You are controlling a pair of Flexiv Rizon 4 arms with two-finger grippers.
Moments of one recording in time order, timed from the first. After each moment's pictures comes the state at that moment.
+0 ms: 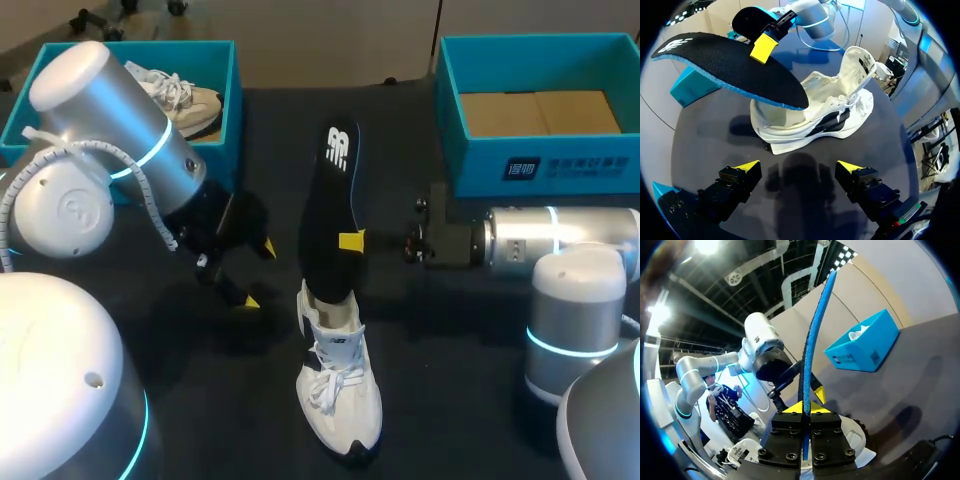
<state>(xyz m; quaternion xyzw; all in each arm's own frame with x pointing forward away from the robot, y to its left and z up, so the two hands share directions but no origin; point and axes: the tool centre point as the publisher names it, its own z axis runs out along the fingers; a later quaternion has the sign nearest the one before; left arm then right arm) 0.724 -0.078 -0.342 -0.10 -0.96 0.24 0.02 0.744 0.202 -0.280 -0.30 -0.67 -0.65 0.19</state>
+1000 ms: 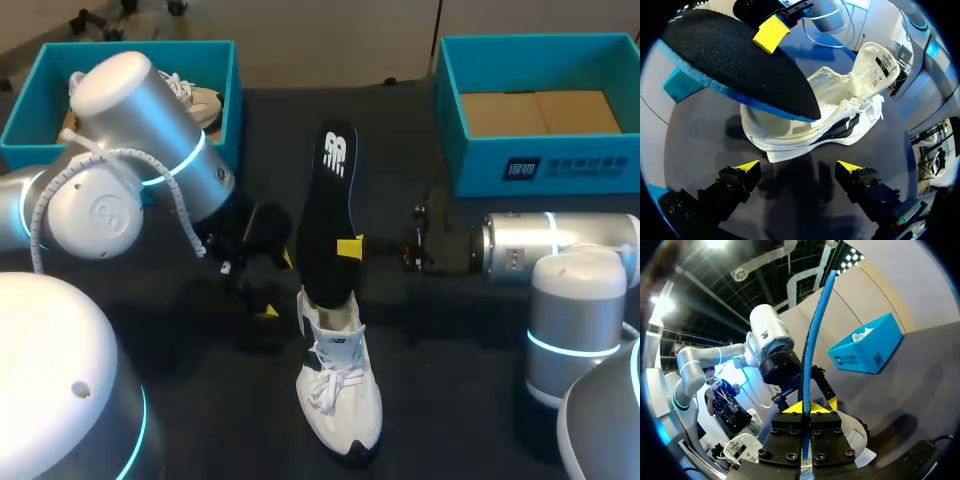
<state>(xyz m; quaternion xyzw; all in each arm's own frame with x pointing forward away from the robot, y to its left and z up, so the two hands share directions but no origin) 0.722 -0.103 -0.365 -0.09 -0.97 0.22 0.04 0.736 0.204 -0.284 -0.27 -0.68 -0.66 0.17</state>
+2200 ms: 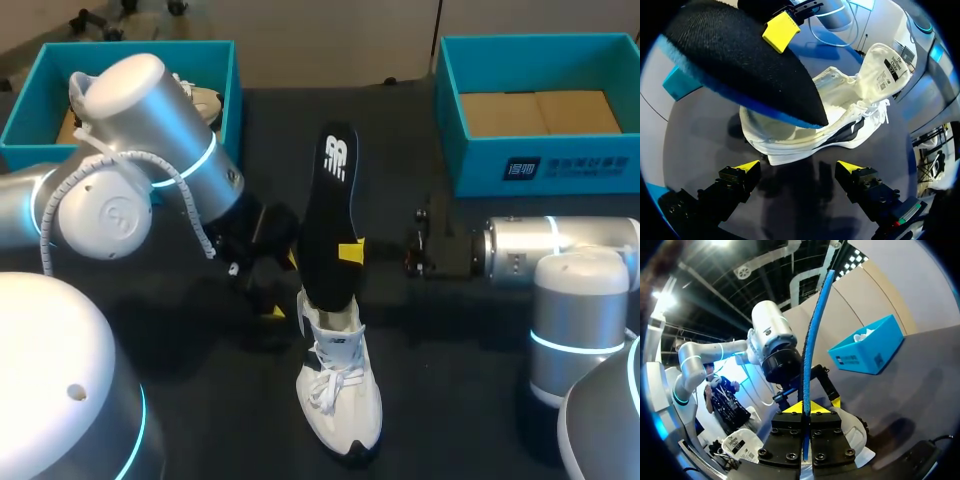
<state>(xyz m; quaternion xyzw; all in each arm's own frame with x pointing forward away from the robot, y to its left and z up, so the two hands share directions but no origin) 0.723 -0.109 -0.370 -0.08 -0.97 0.22 0.04 0.732 0.202 -0.287 -0.26 -0.69 -0.66 0.16</state>
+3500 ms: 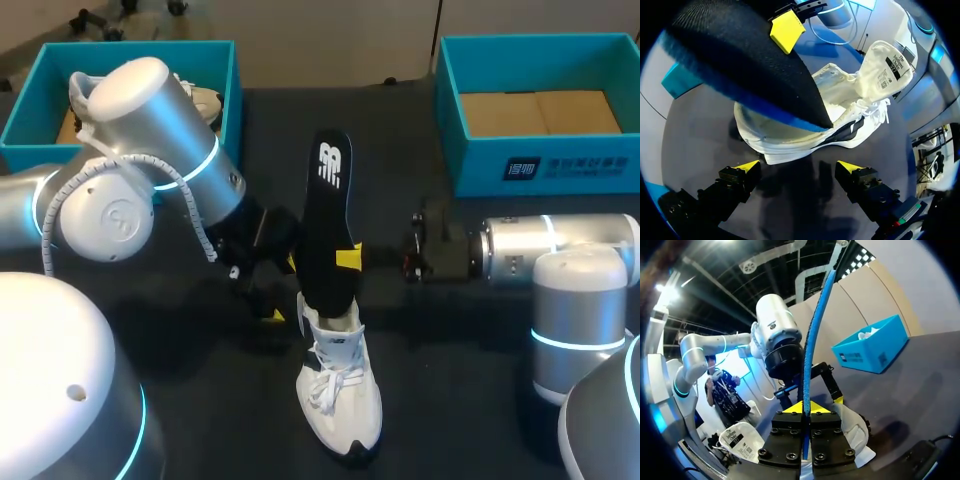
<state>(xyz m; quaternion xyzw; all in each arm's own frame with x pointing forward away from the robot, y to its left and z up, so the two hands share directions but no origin) 0.719 -0.108 -0.374 -0.08 -0.97 0.21 0.05 0.726 0.206 -0.294 -0.23 -0.70 -0.66 0.16</state>
